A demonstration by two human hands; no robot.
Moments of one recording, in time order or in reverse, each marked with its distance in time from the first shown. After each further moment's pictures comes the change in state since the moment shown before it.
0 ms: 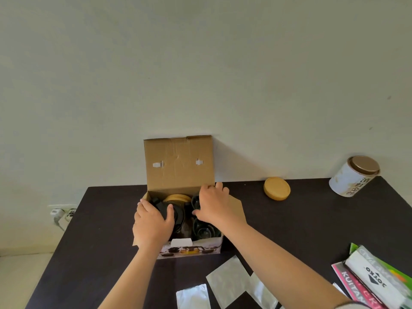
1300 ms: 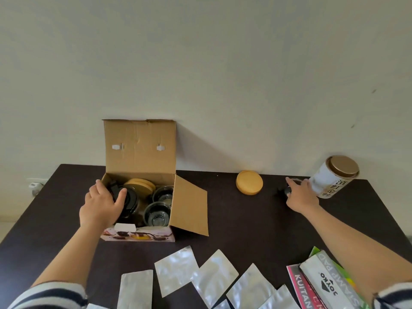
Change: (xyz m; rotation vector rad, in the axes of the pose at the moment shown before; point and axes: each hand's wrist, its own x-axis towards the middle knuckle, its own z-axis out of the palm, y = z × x) left_hand 0.001 0.007 0.003 0.108 -0.038 -0.061; right_hand -0.009 0.393 0.051 0.063 -0.053 0.441
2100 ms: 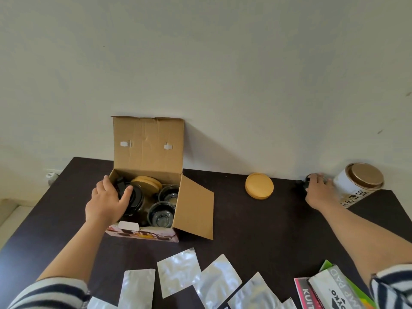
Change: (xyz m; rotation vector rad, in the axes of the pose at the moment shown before) left_hand 0.000 0.002 -0.002 -0.003 -0.001 -0.026; right_hand 0.056 0.016 -0.004 -0.125 -0.026 0.035
